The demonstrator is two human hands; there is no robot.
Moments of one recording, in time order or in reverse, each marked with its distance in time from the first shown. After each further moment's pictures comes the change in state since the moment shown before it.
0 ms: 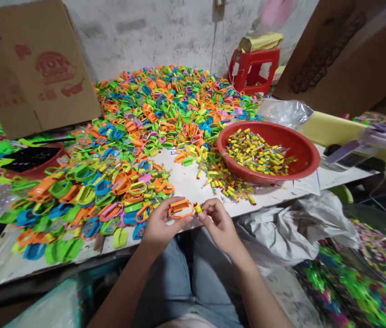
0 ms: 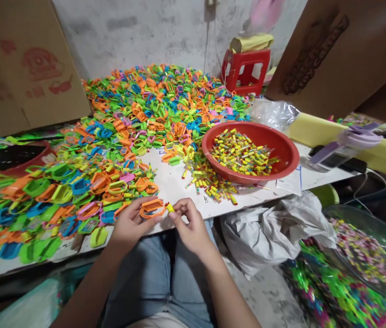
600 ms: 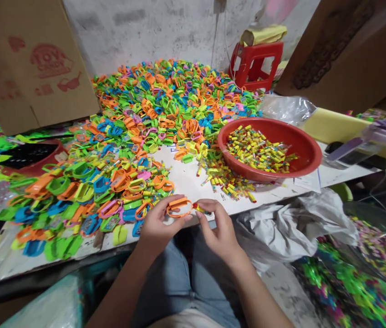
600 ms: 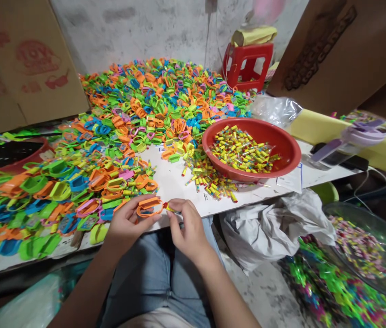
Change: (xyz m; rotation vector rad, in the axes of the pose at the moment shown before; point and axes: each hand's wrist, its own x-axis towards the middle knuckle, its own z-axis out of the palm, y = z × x) left_hand -0.005 0.009 -0.001 0.070 0.032 -0.003; right_hand -0.006 -0.009 0.007 -0.370 0.096 -0.312
